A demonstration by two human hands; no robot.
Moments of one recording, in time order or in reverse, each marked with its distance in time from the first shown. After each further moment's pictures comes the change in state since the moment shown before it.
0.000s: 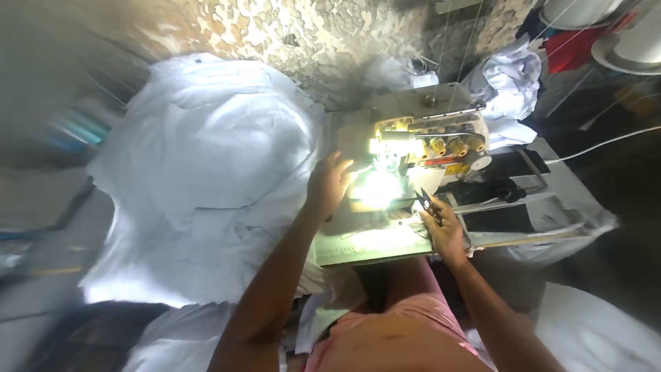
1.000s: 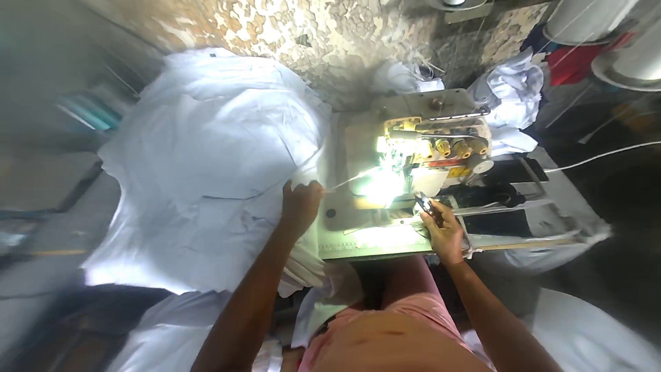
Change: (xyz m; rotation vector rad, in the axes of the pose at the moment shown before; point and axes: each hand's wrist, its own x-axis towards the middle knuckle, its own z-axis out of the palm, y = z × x) left_hand -0.061 -0.047 -0.019 0.234 -0.047 -0.066; right_hand -0.004 0.010 0.005 -0.087 0.074 -0.079
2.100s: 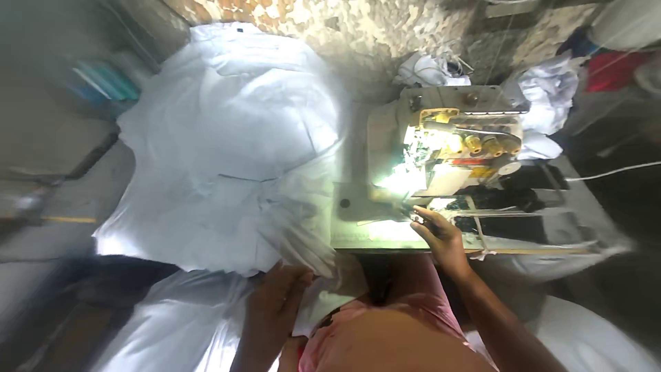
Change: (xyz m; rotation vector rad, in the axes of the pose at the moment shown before) left_hand -0.203 0.035 -0.034 -0.496 0.266 -0.204; right_hand -0.016 -0.054 0.010 0.122 -0.336 -0.046
